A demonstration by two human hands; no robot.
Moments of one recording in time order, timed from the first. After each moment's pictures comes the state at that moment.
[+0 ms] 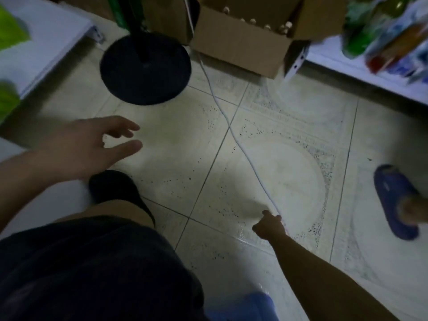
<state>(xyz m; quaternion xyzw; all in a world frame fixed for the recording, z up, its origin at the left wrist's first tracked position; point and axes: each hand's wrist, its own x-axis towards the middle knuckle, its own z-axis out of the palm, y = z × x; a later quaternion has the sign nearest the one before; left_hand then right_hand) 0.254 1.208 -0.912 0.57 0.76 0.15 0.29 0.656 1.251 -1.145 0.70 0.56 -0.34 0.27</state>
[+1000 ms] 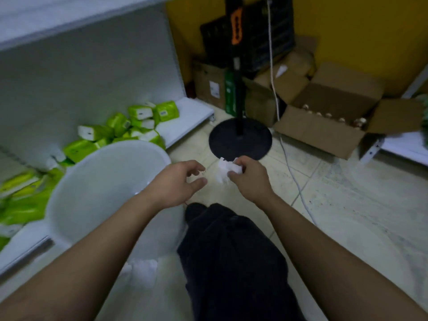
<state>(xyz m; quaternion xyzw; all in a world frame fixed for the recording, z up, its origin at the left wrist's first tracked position) 0.265 1.096 -0.812 0.48 0.84 0.19 0.19 0.399 1.243 -0.874 0.35 0.79 -0.46 -0.22</state>
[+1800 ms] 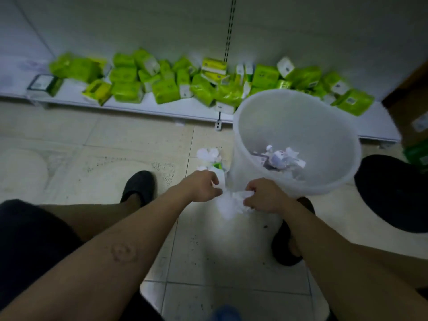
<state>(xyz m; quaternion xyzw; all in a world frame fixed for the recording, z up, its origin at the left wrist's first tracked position) 0.232 0.767 -0.938 0.07 0.92 0.25 0.29 0.246 0.966 -0.924 -0.01 0.93 -0.24 0.29</state>
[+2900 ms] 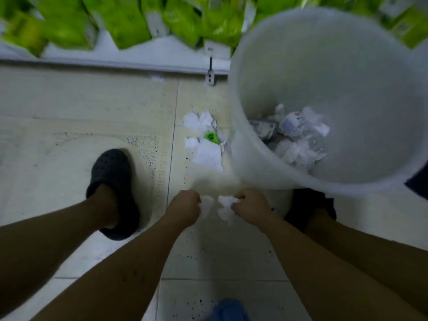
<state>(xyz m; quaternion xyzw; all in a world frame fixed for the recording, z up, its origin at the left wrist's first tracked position) 0.243 0.777 -1.114 -0.06 0.91 0.22 0.34 0.238 0.958 -1.080 0.14 0.85 -0.36 0.35</state>
